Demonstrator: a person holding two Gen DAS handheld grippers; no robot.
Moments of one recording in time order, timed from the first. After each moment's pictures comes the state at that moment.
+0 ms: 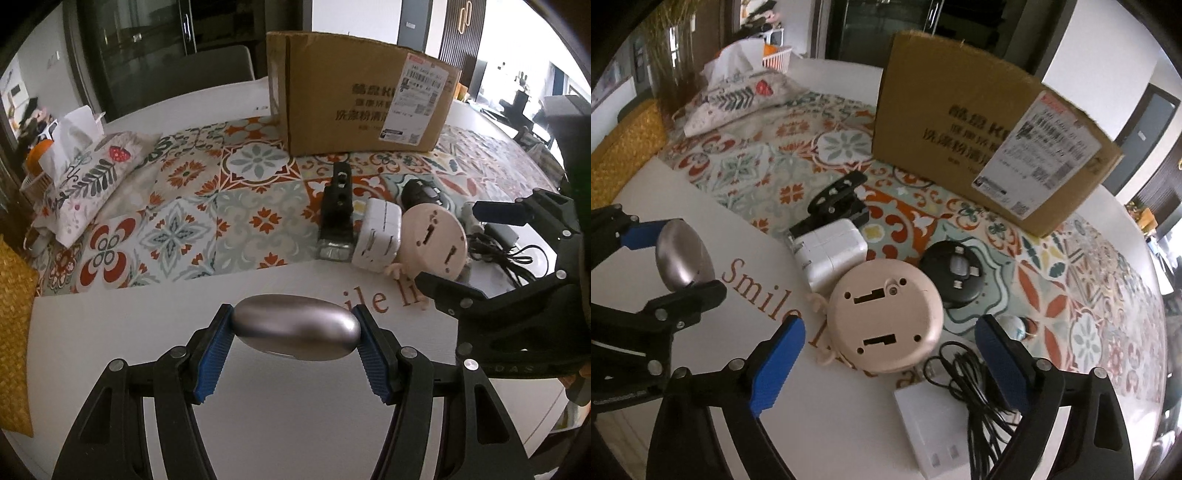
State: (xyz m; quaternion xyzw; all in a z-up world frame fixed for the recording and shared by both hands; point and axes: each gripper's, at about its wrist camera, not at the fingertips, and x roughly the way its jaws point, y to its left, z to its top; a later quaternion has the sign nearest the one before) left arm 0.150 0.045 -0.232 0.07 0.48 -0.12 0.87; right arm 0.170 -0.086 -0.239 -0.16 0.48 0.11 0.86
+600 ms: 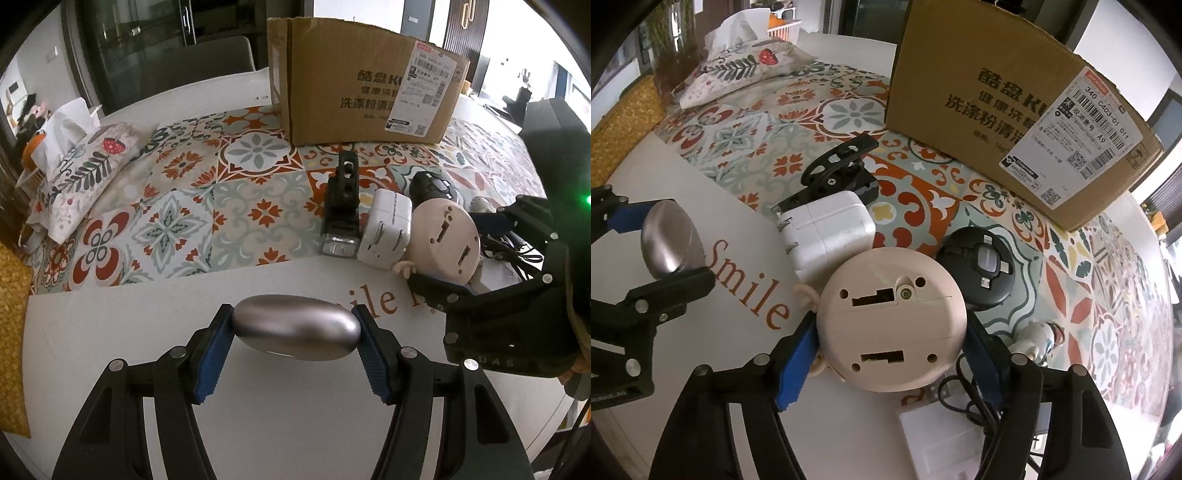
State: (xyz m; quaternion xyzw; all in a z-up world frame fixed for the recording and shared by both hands) left arm 0.158 0.043 -0.241 0.07 0.49 -0.12 0.86; right arm 0.182 -0.082 -0.263 -0.17 0.51 0.13 0.84
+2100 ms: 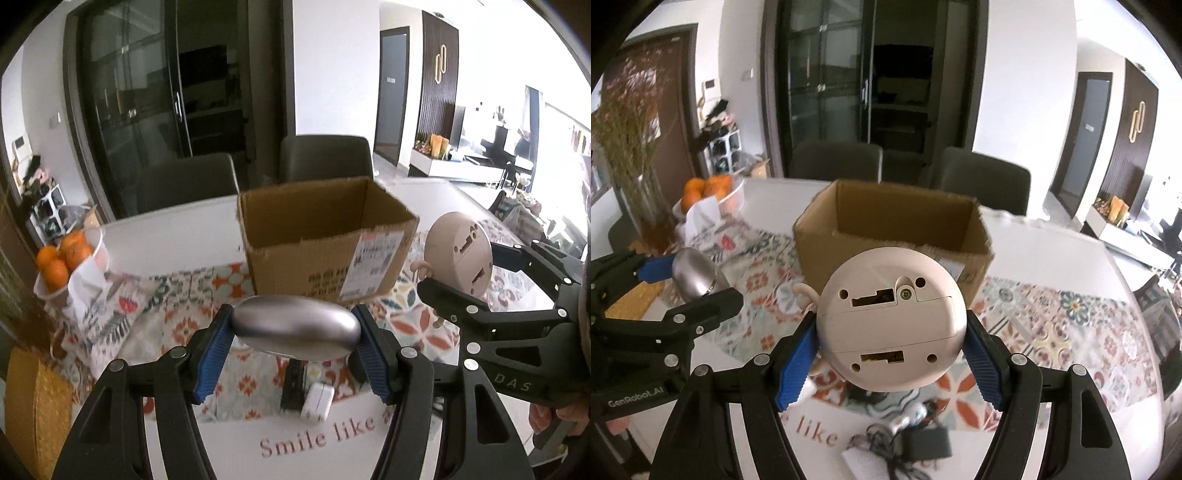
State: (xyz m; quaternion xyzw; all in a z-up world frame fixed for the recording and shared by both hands) left arm 0.199 -0.013 -0.076 0.07 0.35 -0.15 0.92; right arm 0.184 -0.154 -0.091 -0.05 0.34 0.05 0.94
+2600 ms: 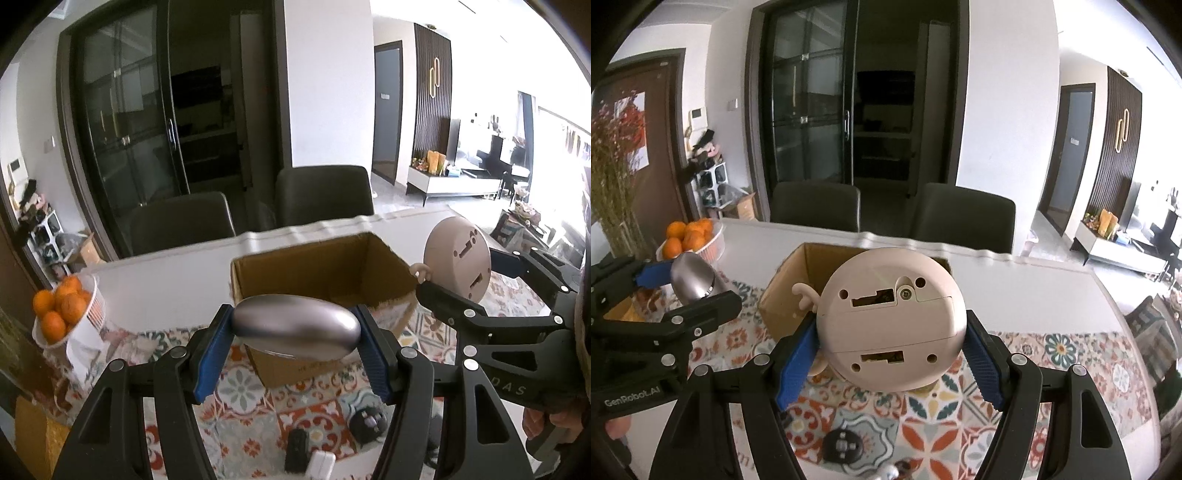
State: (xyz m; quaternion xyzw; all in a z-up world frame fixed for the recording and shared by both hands) left arm 0.258 -0.035 -0.037 0.08 0.31 -0.16 0.94; right arm 0.239 -0.177 -0.049 -0.03 0.29 0.03 0.95
